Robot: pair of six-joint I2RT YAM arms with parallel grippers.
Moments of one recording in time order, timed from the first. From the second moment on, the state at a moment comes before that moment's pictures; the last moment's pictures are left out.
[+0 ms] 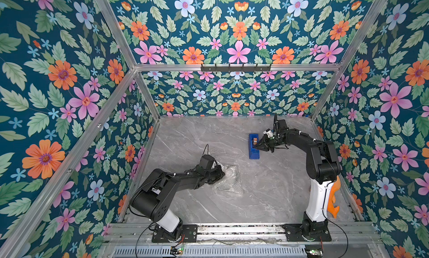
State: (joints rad) left arm -0.57 1.58 0.56 0.20 0.32 -0.97; right arm 0.15 2.07 1.48 -0.55 -0.80 0.65
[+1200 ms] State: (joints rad) left arm -0.57 1.61 0.54 0.28 0.35 -0.98; right arm 0.25 1.80 1.19 -0.46 -0.72 0.72
